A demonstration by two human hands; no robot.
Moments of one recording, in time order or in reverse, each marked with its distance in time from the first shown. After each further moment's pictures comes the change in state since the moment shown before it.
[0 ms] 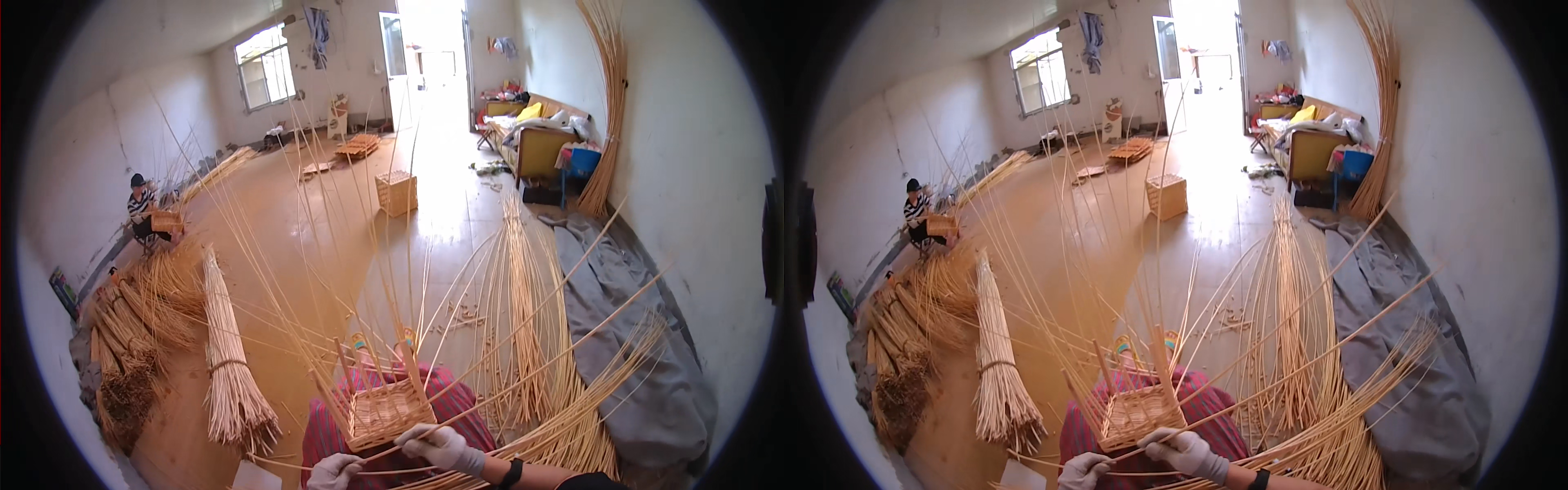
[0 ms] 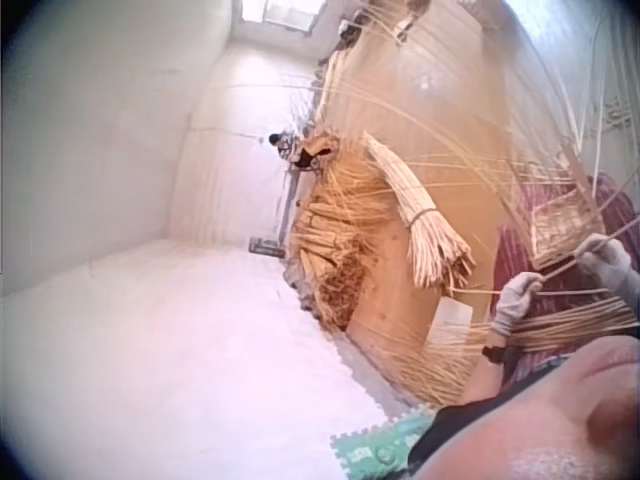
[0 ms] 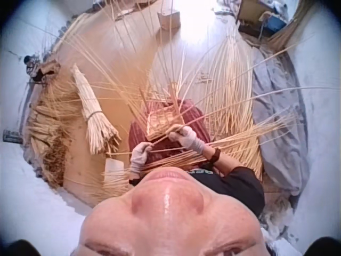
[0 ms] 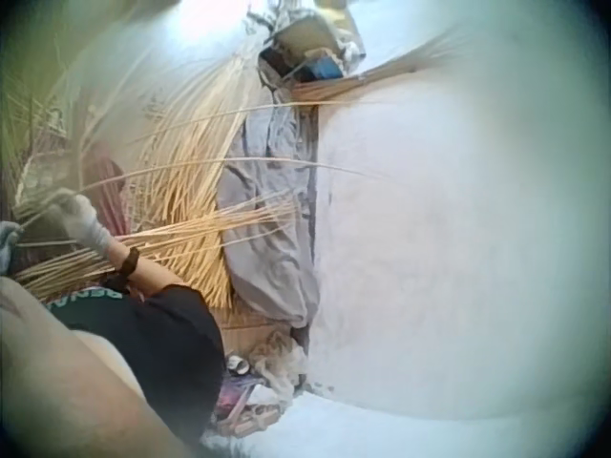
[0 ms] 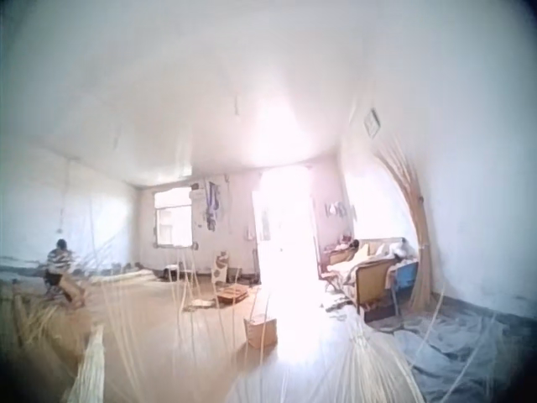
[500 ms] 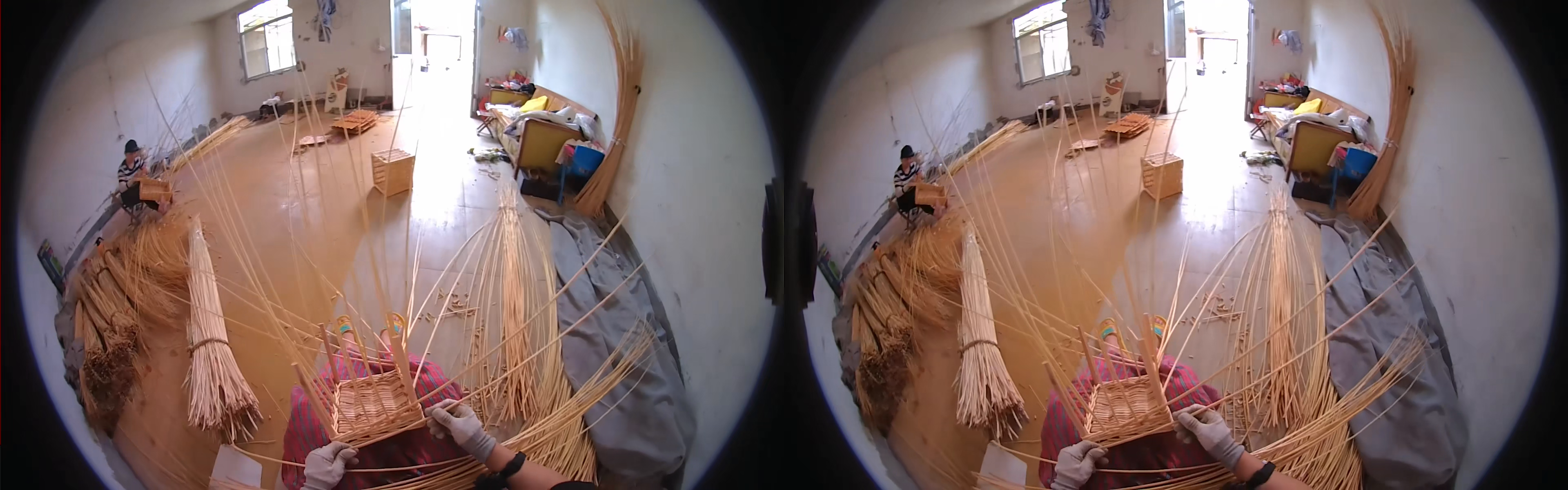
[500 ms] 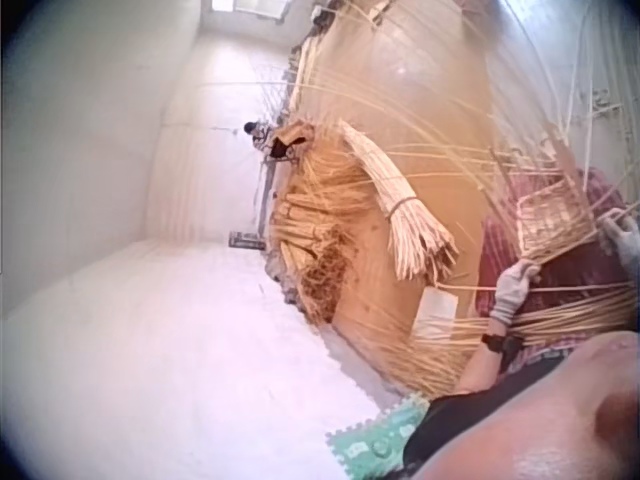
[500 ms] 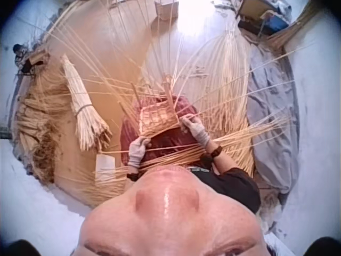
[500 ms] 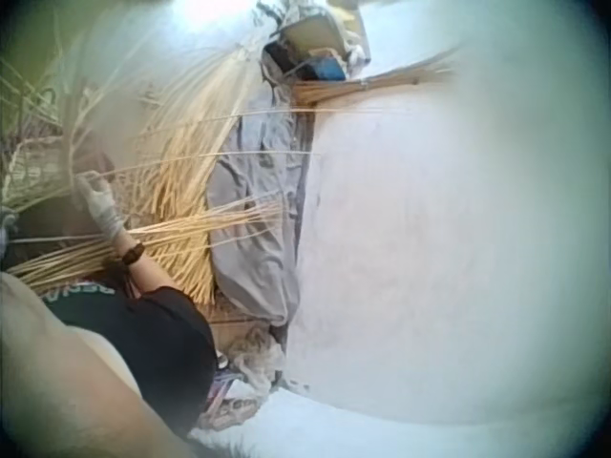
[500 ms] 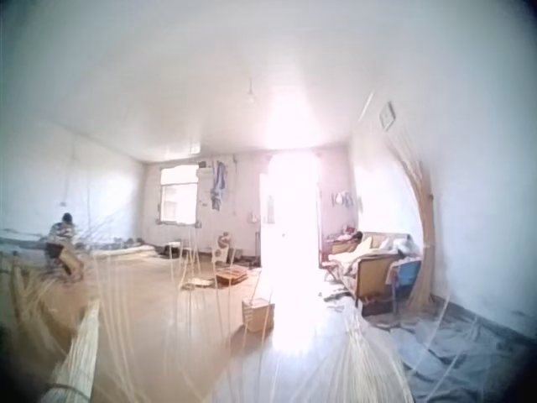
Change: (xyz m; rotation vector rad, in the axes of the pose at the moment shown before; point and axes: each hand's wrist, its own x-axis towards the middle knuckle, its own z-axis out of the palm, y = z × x) left_hand 0.017 -0.004 0.023 0.047 0.069 -0.260; right_hand -0.002 0.052 -0.073 0.293 0.330 0.288
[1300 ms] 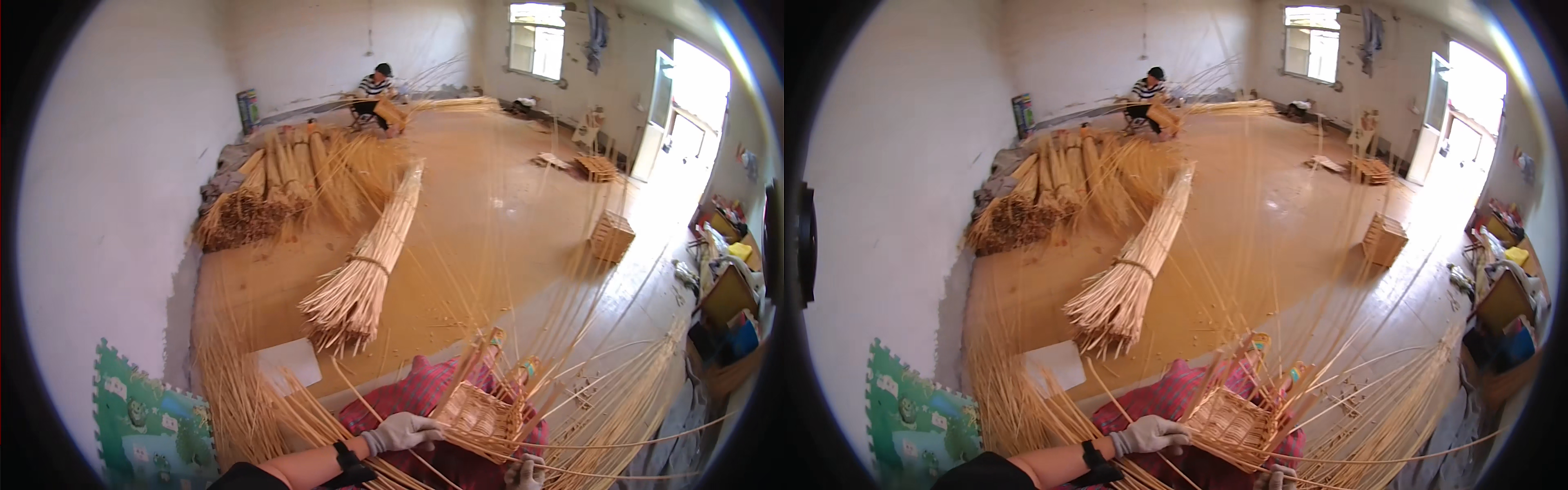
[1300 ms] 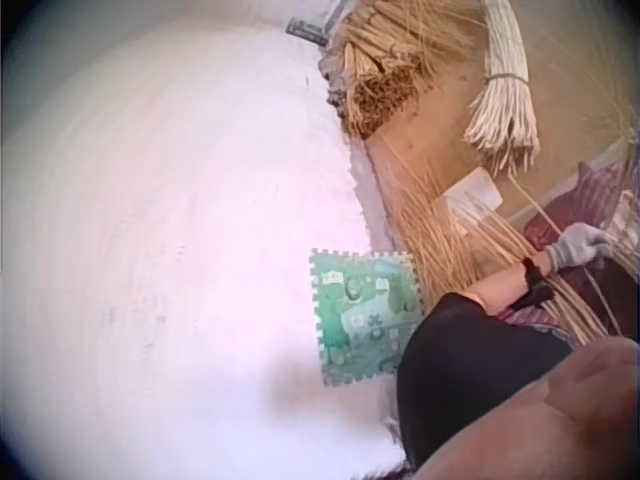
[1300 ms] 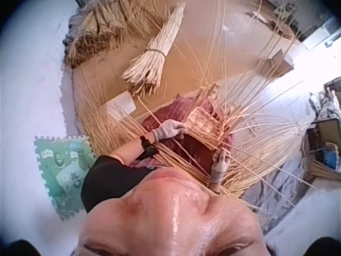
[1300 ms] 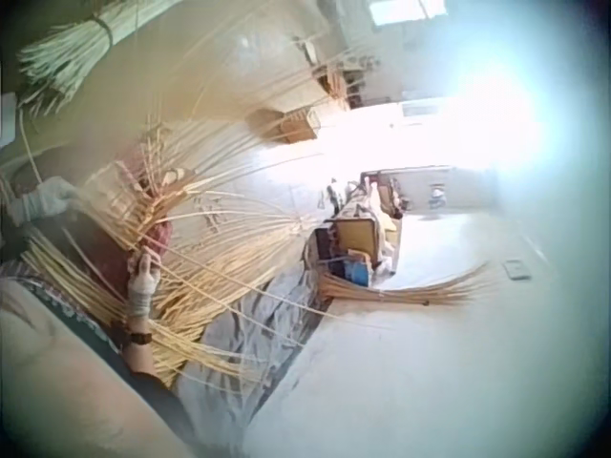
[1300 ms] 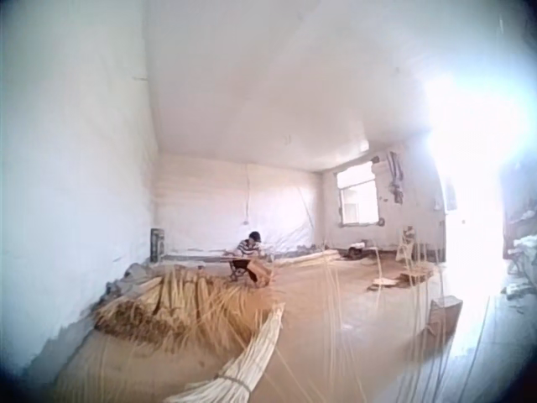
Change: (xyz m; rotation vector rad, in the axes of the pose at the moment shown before) left_hand 0.012 -0.011 0.006 -0.362 -0.112 -0.142; right_hand -0.009 -0.006 -0.003 -0.038 0.100 -0.095
